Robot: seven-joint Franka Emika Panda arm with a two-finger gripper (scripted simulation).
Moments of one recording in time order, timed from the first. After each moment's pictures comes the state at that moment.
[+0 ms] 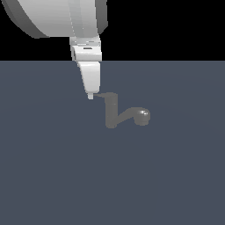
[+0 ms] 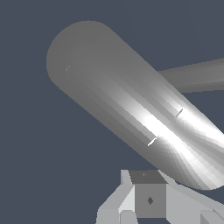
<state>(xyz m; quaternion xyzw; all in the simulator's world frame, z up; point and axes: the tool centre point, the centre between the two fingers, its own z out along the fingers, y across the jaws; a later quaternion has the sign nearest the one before) -0.019 0.078 0.175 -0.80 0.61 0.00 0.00</state>
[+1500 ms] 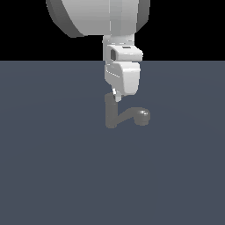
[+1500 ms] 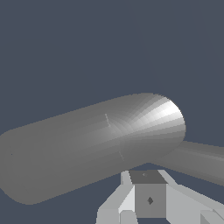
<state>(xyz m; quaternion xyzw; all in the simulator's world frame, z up) -0.039 -0.015 0.175 -0.80 0.60 0.00 0.00</state>
